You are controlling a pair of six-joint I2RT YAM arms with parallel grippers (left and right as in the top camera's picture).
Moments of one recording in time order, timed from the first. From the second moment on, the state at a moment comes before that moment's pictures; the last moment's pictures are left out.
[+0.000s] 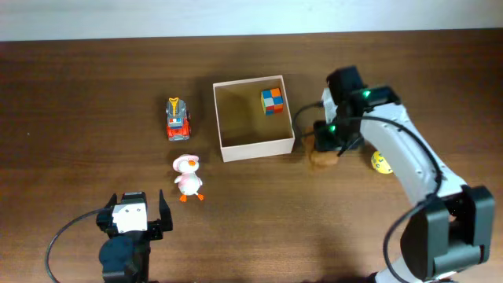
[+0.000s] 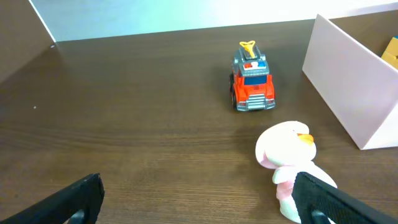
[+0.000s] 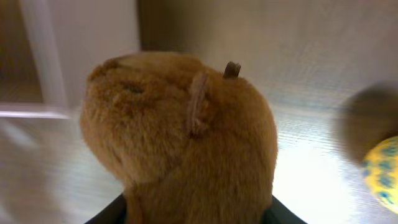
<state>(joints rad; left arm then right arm) 0.06 0.01 0.13 -0.43 -0.08 0.09 0.21 1.76 1.44 -1.09 -0.11 0.13</state>
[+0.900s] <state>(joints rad) 0.06 0.01 0.13 -0.43 -0.08 0.09 0.44 1.74 1.67 -0.85 -0.12 0.06</state>
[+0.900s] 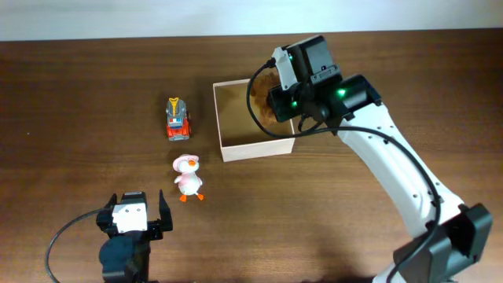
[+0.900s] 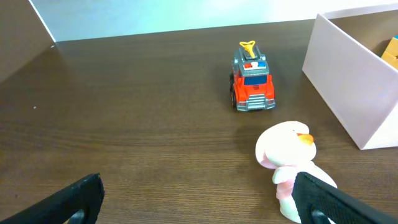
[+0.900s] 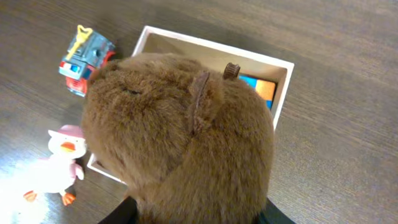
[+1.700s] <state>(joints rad) 0.06 0.01 0.13 -0.43 -0.08 0.09 0.44 2.00 1.67 -0.89 -0.12 0.06</state>
